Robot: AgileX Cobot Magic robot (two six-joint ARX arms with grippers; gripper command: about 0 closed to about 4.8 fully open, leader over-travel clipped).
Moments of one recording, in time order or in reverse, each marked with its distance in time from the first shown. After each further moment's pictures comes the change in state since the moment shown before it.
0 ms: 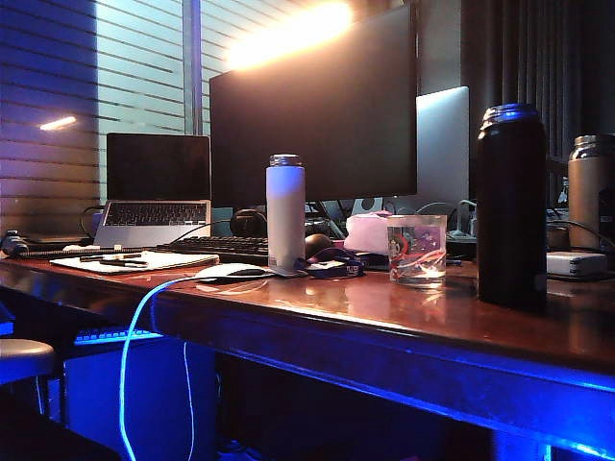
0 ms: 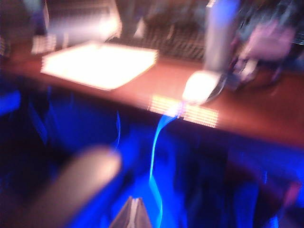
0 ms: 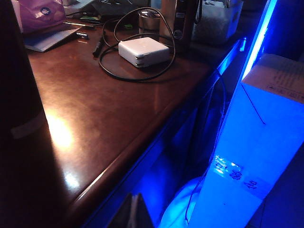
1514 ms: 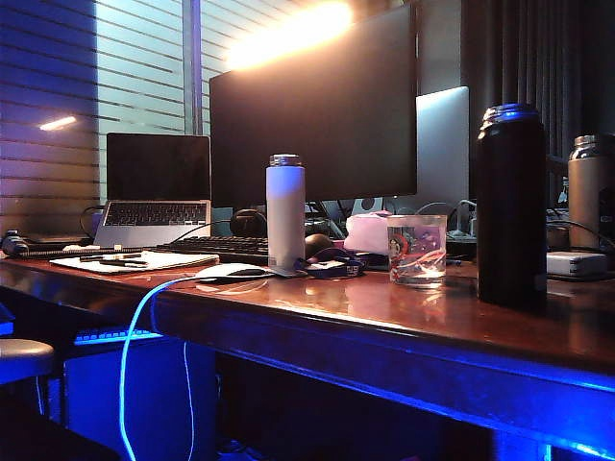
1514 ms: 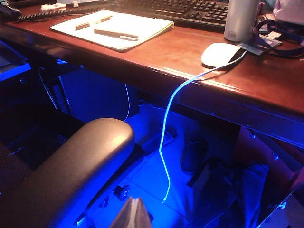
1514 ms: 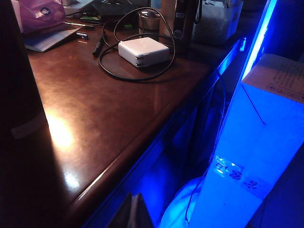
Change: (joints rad) left arm 0.001 -0.001 -0.037 -0.077 -0.061 -0.006; right arm 0.000 0.000 0.000 0.000 0.000 0.000
